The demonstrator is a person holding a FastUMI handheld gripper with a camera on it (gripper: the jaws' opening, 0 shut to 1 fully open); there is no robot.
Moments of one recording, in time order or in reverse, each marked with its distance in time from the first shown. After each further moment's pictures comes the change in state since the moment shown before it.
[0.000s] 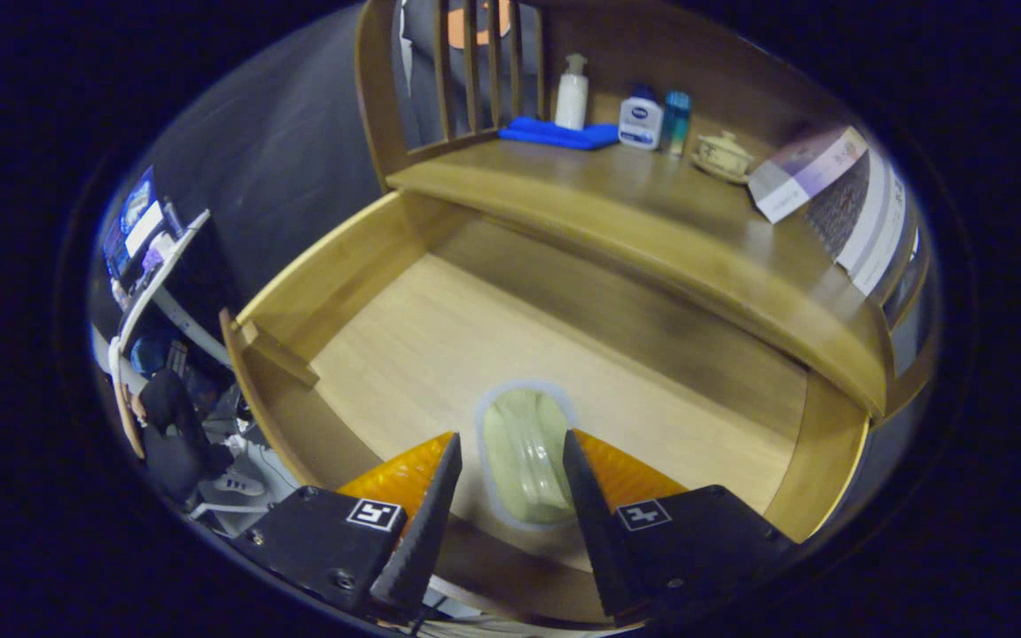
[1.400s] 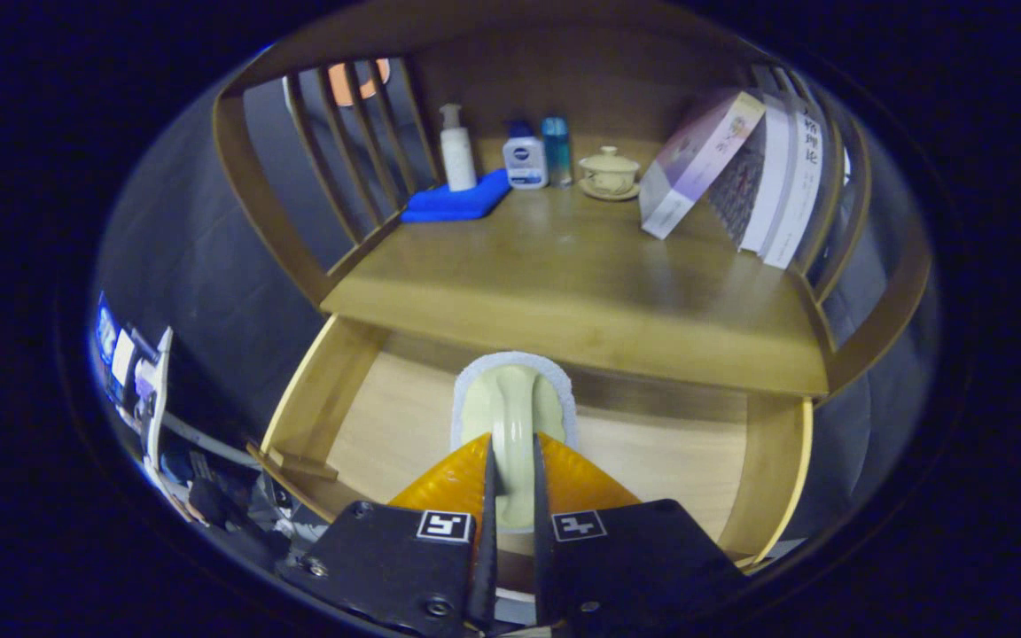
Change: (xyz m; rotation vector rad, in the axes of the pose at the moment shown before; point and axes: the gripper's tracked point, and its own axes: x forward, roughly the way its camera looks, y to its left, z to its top) arm -0.073 -0.042 0.082 0.327 -0.124 -0.089
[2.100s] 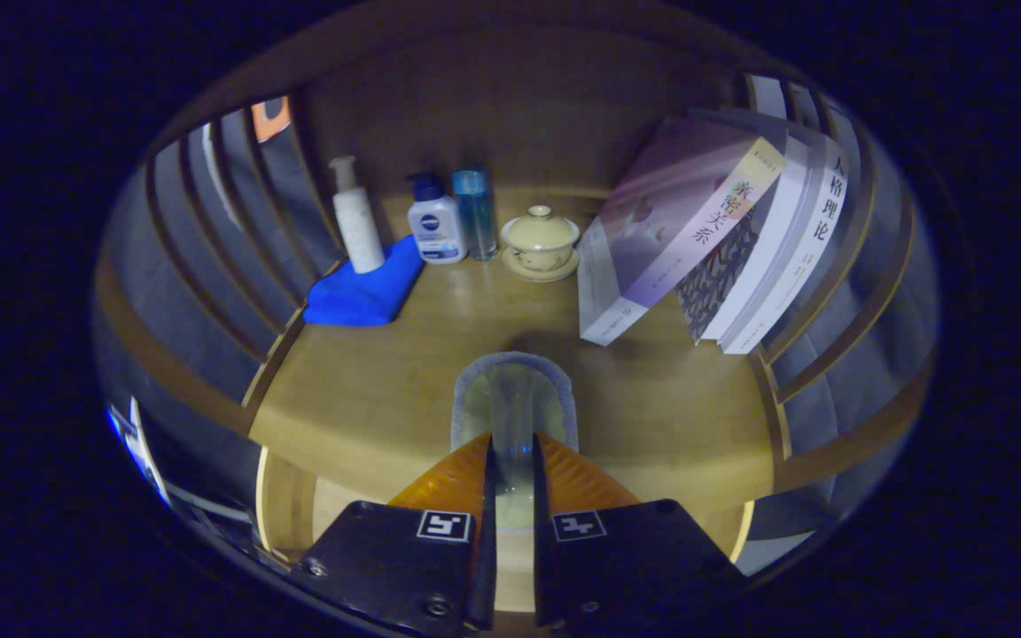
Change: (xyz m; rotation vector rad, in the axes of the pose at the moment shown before) arm 0.057 -0.043 0.132 0.127 -0.016 -0.164
